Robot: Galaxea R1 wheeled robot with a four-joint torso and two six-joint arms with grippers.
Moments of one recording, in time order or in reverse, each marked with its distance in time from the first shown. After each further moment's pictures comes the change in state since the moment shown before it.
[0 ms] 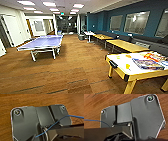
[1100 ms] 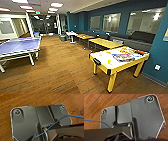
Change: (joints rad) left arm -0.002 0.000 0.000 0.002 0.003 0.000; right arm 0.000 0.000 0.000 0.000 0.004 0.000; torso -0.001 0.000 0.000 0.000
